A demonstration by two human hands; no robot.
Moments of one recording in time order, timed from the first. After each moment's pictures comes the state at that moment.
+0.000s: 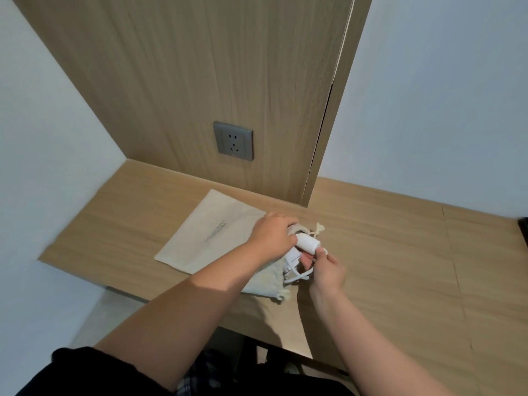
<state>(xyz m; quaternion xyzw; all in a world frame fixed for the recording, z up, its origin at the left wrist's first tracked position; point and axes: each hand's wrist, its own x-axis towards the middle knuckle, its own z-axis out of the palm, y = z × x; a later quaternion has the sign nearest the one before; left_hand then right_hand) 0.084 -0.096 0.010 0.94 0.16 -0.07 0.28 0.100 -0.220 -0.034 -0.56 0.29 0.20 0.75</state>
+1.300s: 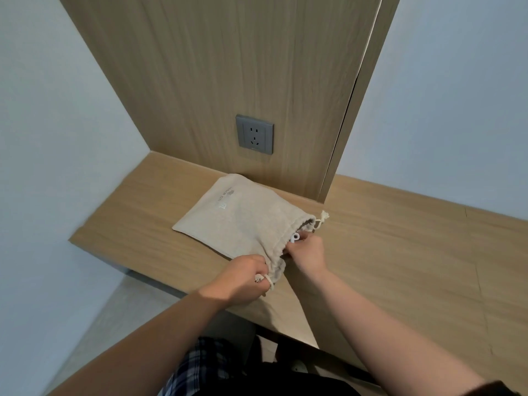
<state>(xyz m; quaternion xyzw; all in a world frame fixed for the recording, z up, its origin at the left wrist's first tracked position) -0.038 -0.079 -0.006 0.94 0.14 -0.13 0.29 0.093 -0.181 -0.033 -0.81 -0.08 0.28 0.51</state>
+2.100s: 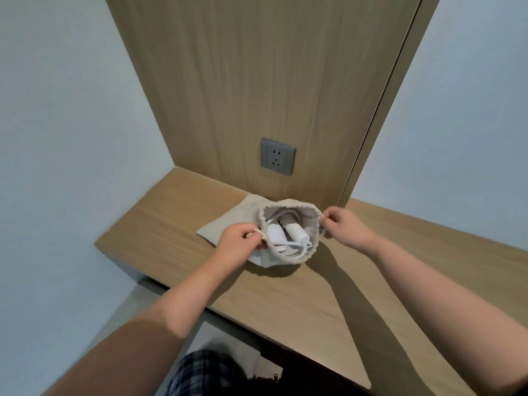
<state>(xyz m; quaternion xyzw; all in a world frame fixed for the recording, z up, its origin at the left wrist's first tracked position) -0.031 -0.031 0.045 0.78 0.32 0.12 0.53 0.161 -0.184 0.054 -0.86 -0.31 0.26 0.32</state>
